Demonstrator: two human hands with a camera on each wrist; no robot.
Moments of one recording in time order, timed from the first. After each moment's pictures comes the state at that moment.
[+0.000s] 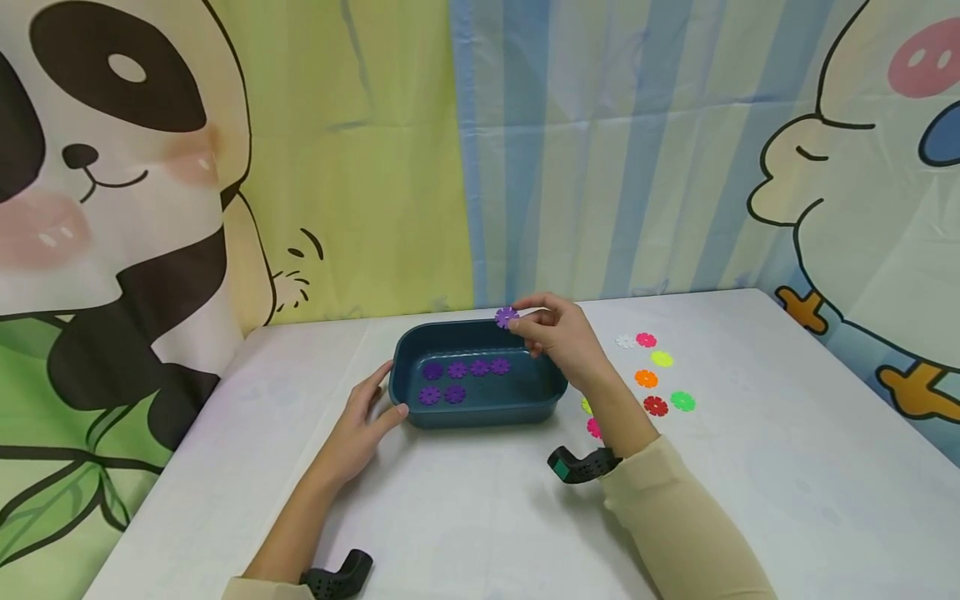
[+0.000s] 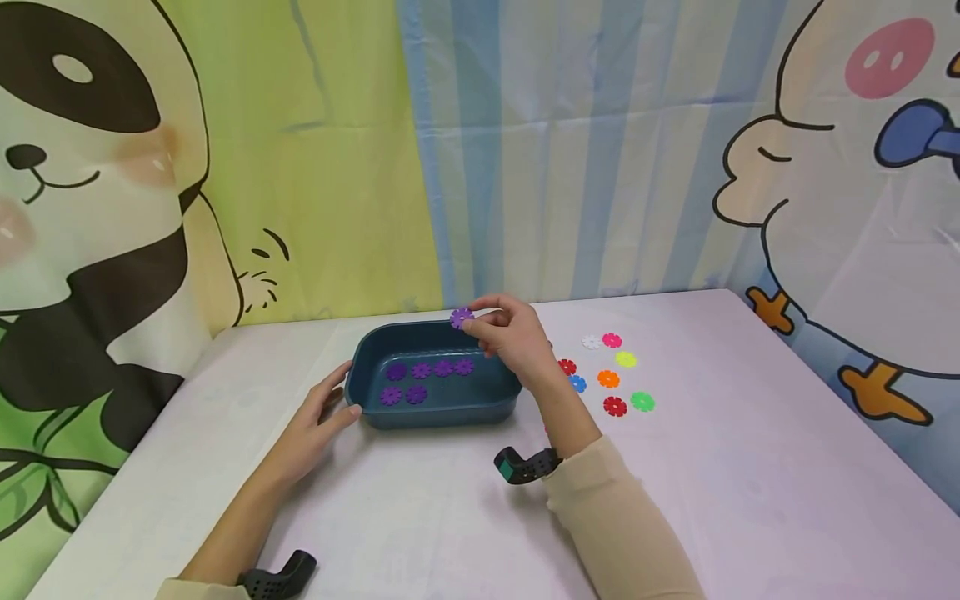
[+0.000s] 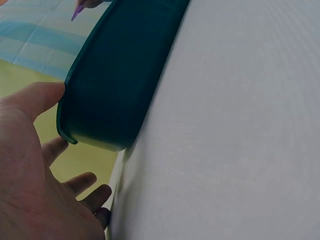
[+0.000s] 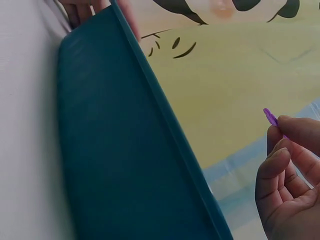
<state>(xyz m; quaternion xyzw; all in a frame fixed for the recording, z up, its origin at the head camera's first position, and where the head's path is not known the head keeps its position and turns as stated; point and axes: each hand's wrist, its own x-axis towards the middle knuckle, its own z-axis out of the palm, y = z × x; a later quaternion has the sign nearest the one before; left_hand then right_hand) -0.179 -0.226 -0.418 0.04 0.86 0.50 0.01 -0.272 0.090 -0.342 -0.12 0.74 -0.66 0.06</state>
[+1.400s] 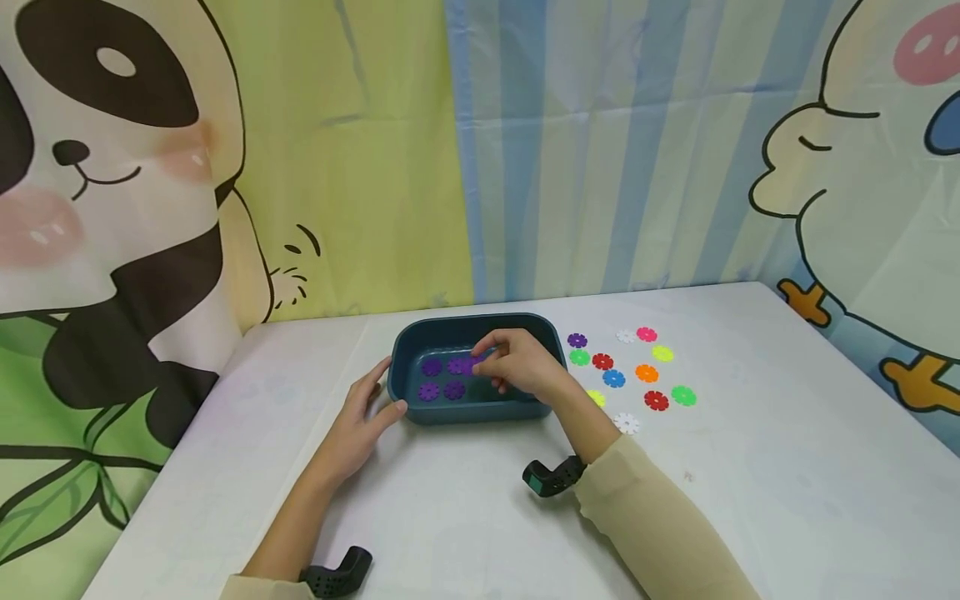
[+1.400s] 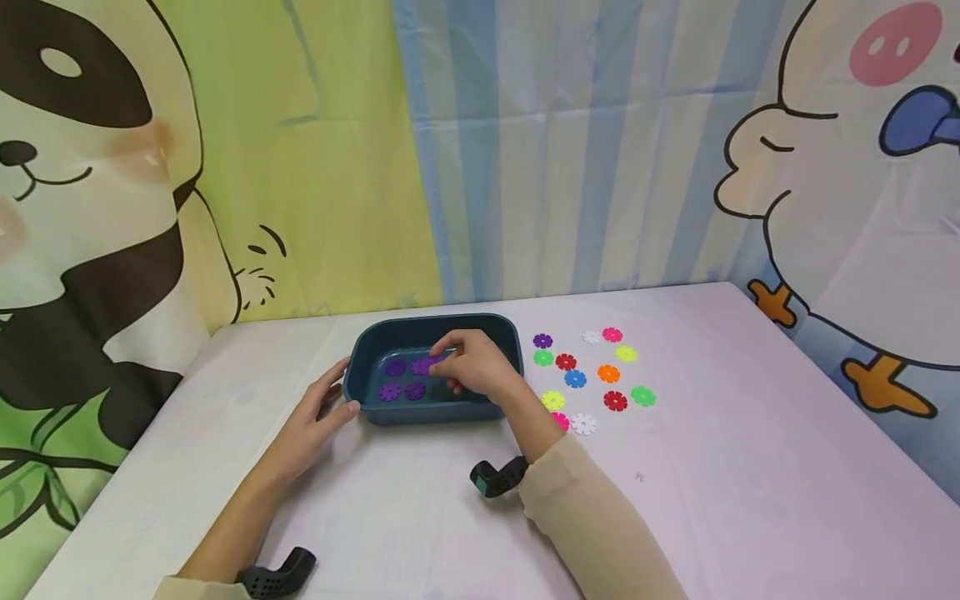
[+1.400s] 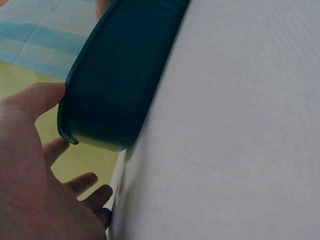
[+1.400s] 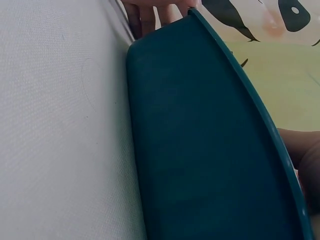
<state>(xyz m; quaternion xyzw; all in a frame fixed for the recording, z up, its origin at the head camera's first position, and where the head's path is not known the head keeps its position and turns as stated) -0.179 -0.224 -0.415 0.05 0.86 0.50 0.00 -0.266 0.049 -0.369 -0.14 0.81 -0.54 0.16</state>
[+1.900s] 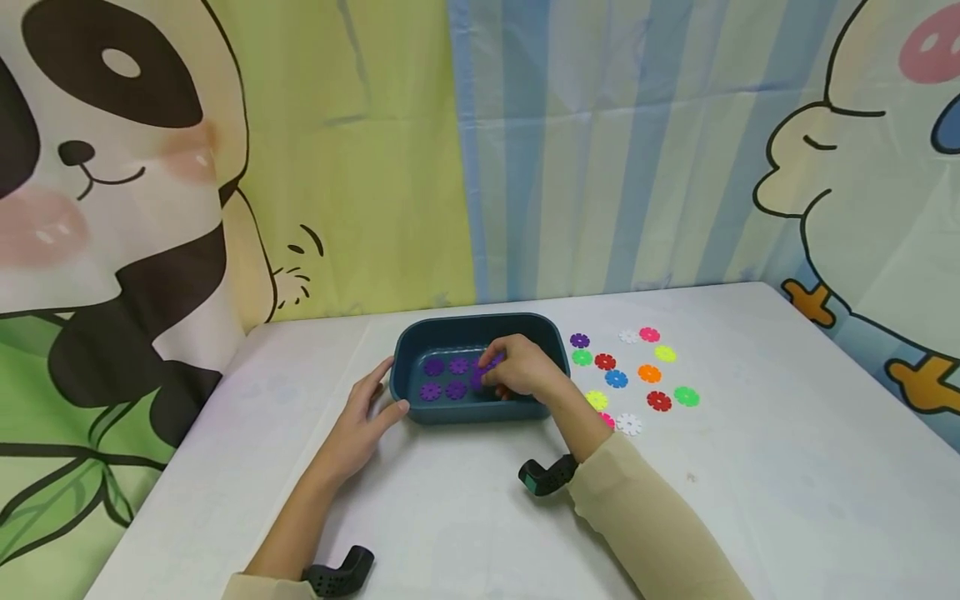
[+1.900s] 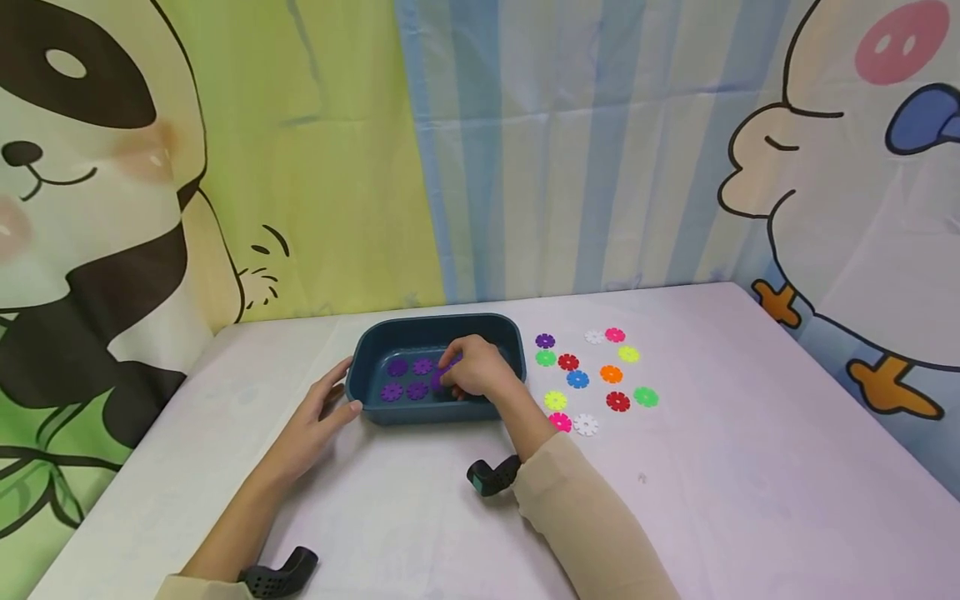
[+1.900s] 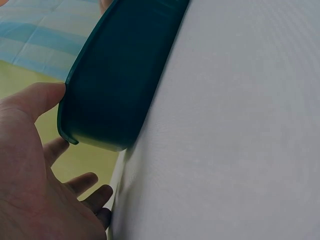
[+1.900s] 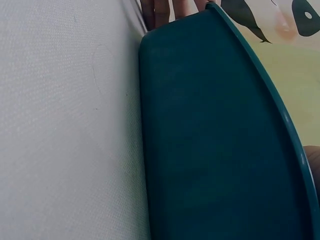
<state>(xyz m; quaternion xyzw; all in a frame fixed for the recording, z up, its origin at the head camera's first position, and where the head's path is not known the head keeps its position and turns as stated) -0.179 -0.225 -0.417 0.05 0.86 0.50 0.00 -0.267 0.040 -0.372 -0.11 0.86 -0.47 0.17</state>
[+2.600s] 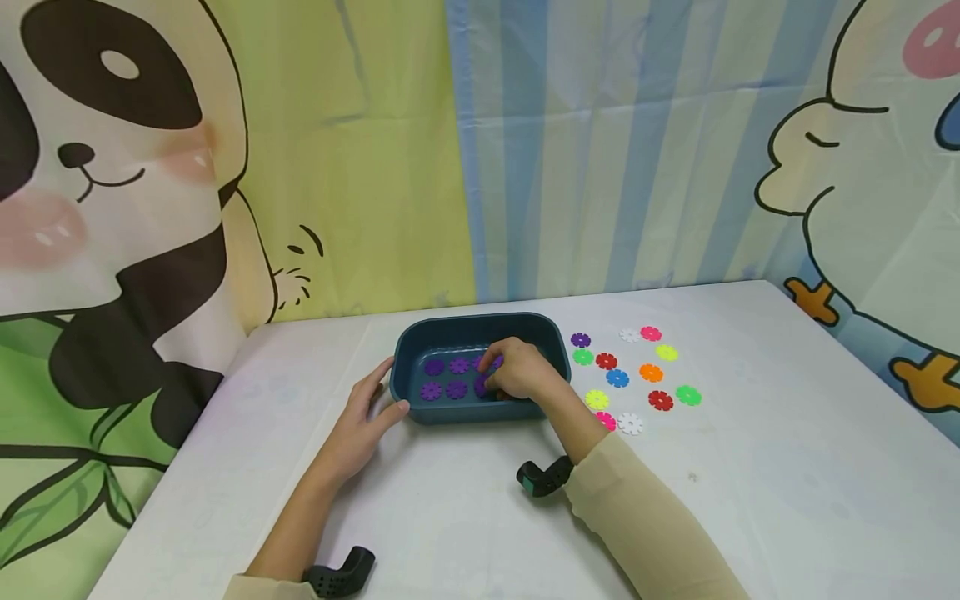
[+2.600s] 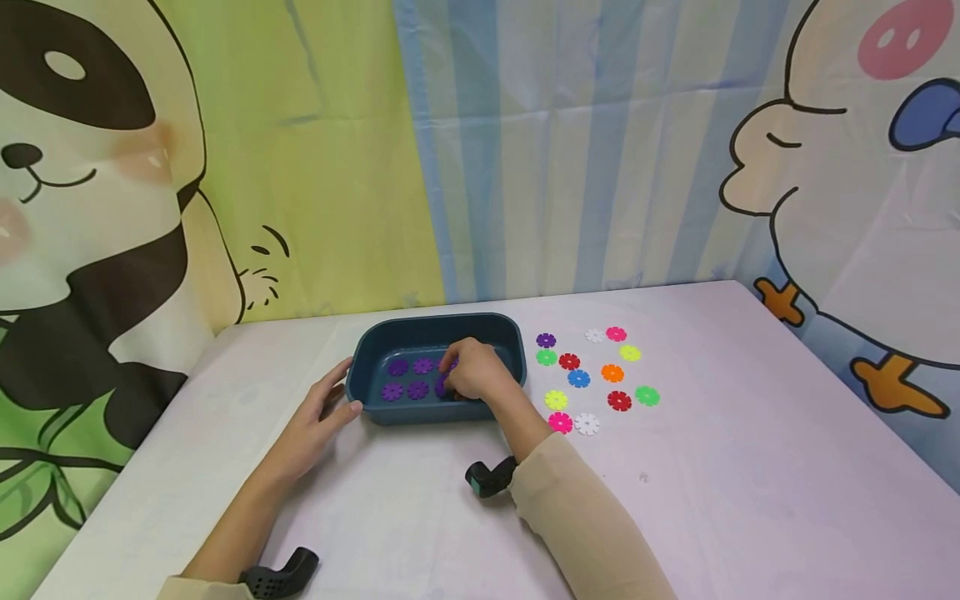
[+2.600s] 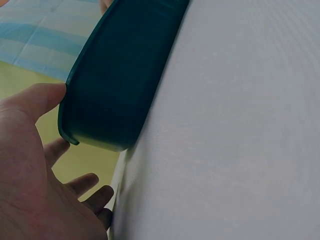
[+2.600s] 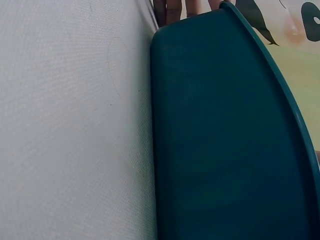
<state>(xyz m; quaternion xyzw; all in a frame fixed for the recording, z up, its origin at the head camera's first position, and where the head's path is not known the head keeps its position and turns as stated) -0.179 -0.225 -0.416 0.04 0.87 0.50 0.00 -0.267 0.035 -0.372 -0.09 0.90 -0.40 0.16</state>
